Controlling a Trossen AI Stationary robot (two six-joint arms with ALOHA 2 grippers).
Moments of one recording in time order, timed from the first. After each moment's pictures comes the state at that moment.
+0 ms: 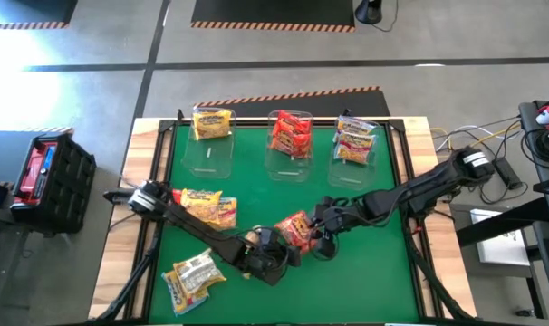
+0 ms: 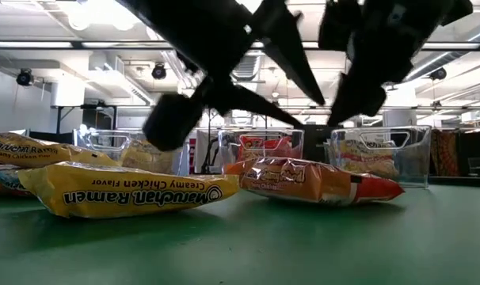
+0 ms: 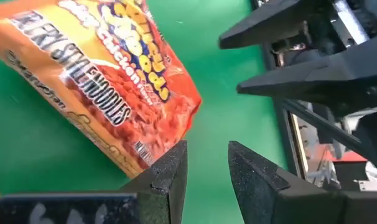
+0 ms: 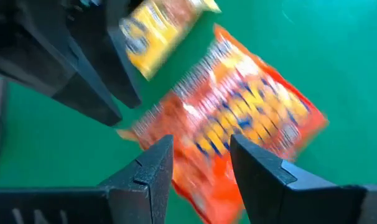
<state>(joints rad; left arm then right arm) -0.48 2.05 1.34 -0.02 -0.70 -1.69 0.29 1.46 0.82 -0.19 0.08 0.51</state>
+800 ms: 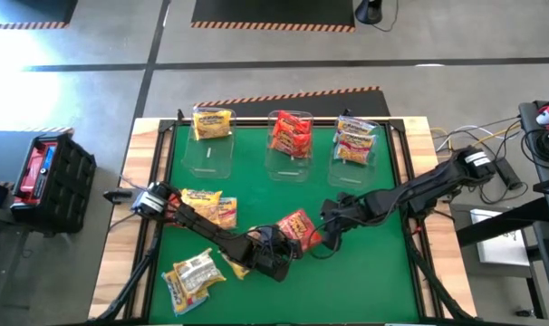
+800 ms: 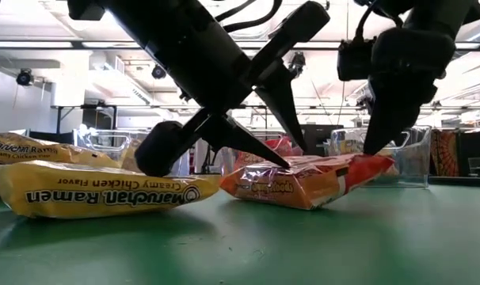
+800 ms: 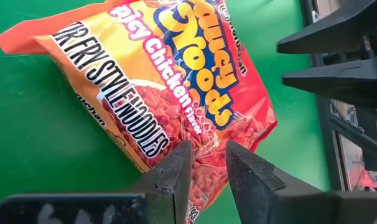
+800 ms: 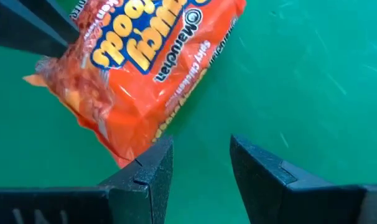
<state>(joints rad) -0.45 2.12 1.37 -0.18 -0.67 -1.83 0.29 1.44 0.80 -0.42 0.15 0.70</state>
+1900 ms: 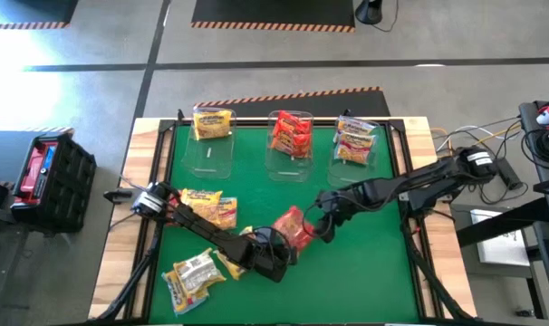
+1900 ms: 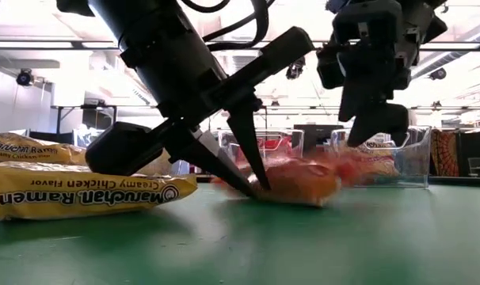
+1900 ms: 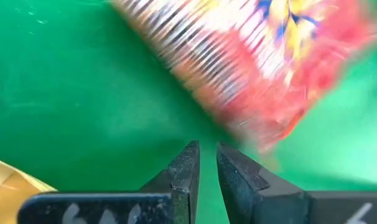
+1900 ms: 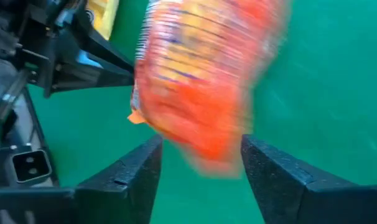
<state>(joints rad) -0.46 2.13 1.37 -0.35 -0.47 -1.84 0.15 1.43 0.80 -0.27 -0.18 0.86</state>
